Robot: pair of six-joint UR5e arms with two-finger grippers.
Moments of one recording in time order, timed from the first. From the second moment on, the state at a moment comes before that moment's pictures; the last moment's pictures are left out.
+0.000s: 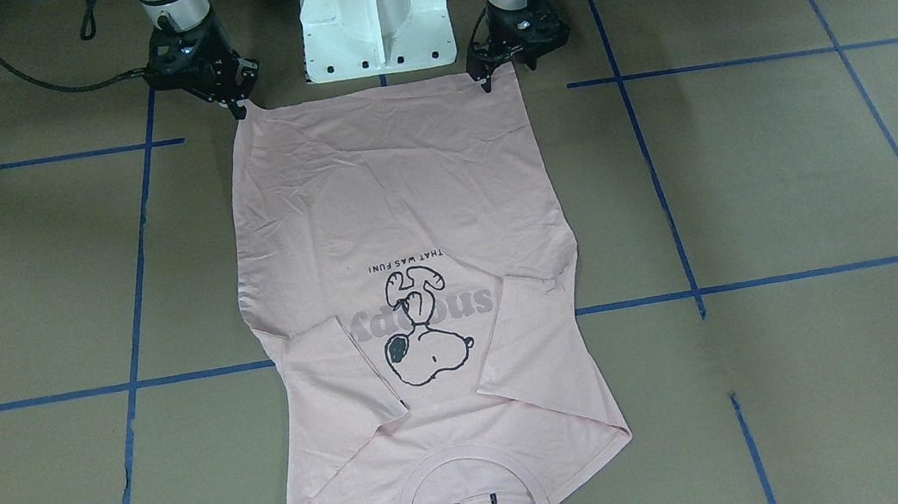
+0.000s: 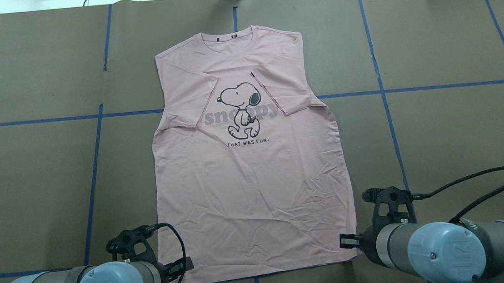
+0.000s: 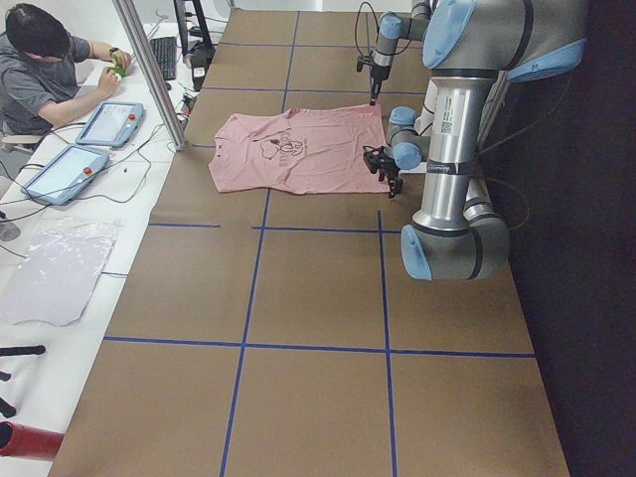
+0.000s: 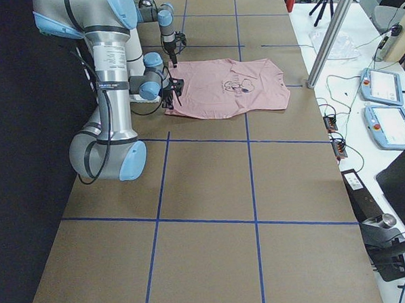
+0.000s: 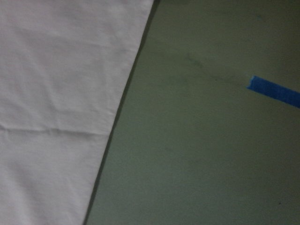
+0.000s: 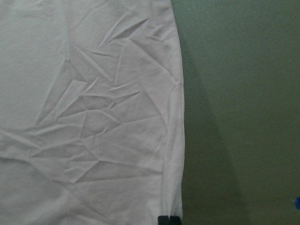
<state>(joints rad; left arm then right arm) -0.09 -1.80 -2.01 -1.66 -1.58 -1.86 0.13 -1.53 2.18 -1.36 1.54 1.63</state>
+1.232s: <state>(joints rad) -0.10 -1.80 -2.04 -1.66 -1.58 -1.85 0.16 -1.53 2.18 -1.36 1.56 1.63</state>
